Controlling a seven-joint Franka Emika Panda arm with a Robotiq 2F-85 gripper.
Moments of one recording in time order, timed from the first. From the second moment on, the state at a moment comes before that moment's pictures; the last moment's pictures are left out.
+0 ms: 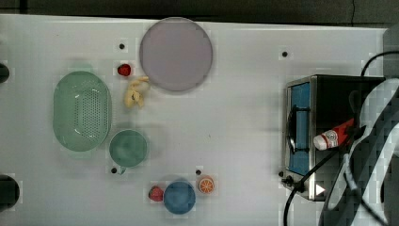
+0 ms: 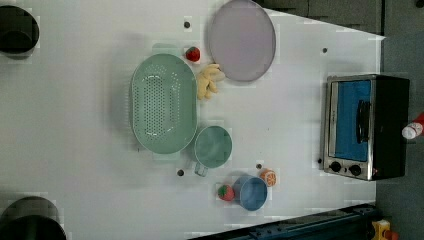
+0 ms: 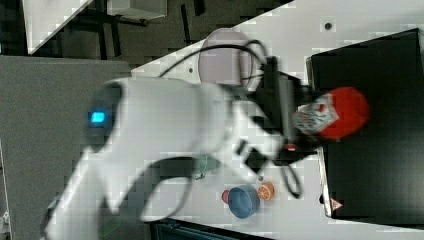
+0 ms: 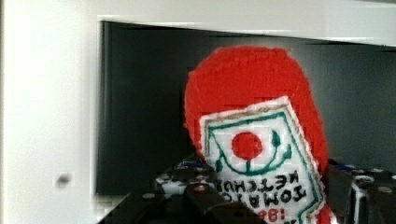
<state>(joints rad) -0.10 0.33 -0.61 -1.56 0.07 0.28 0.03</state>
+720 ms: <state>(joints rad) 0.04 0.14 -0.38 -1.50 0.09 0.03 0.03</state>
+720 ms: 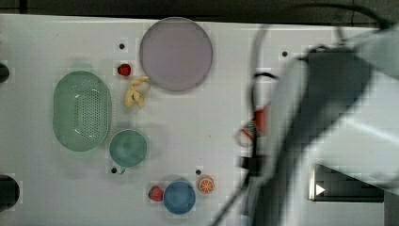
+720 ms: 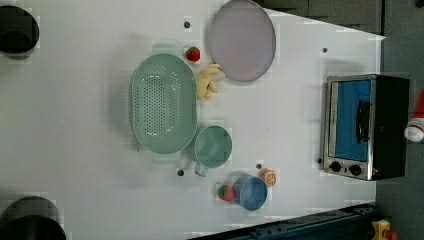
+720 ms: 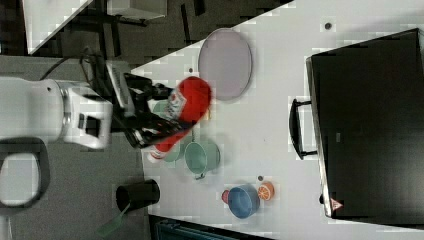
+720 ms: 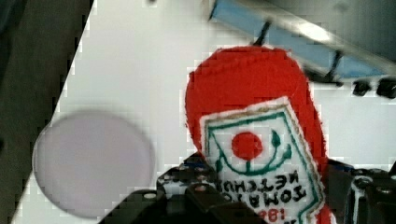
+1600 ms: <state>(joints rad) 0.23 0.19 -0.17 -1.93 0.07 0.34 0.03</state>
